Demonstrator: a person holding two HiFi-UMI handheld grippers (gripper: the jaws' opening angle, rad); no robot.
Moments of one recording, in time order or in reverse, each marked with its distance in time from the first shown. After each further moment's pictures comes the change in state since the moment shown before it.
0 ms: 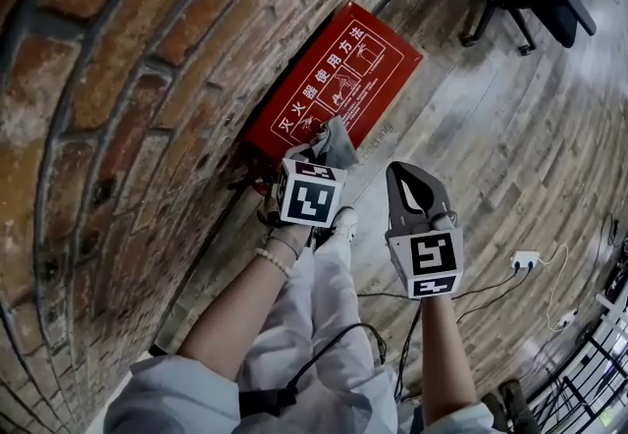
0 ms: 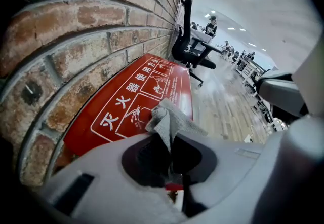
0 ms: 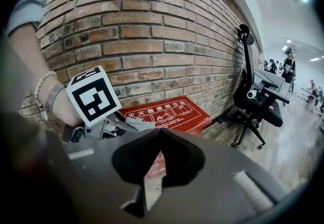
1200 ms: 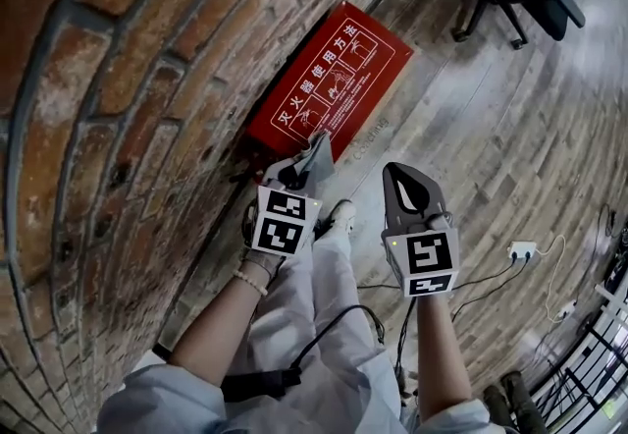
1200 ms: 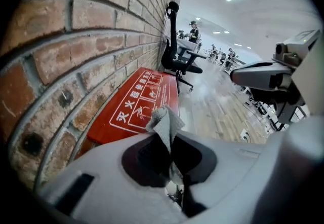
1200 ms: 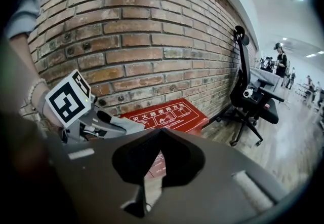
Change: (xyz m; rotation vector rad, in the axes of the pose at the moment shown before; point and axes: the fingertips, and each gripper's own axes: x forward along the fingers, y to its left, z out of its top) left arm -0.062 -0.008 -0.020 0.117 -0.105 -0.057; right arm -0.031 0.010 0.011 0.037 -0.001 -0.013
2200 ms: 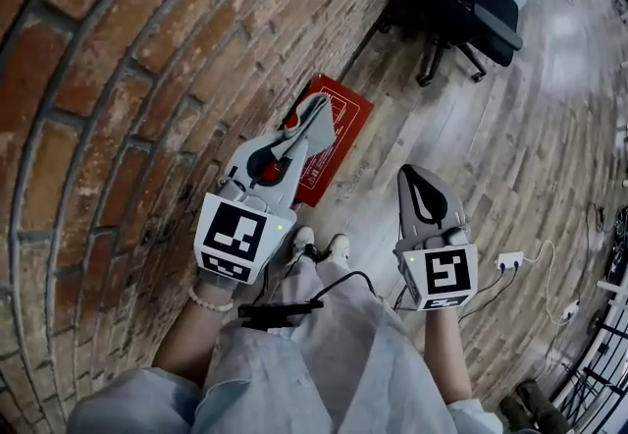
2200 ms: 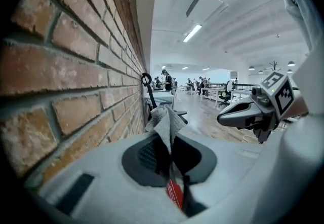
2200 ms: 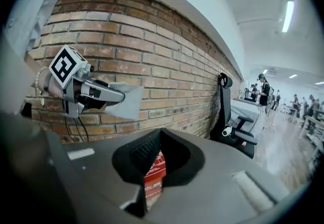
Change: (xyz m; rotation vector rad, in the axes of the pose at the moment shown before) left arm -0.237 -0.055 0.266 0.354 -0.532 -0.096; right arm -0.151 -0.031 0.189 -0.054 -0.272 -0.168
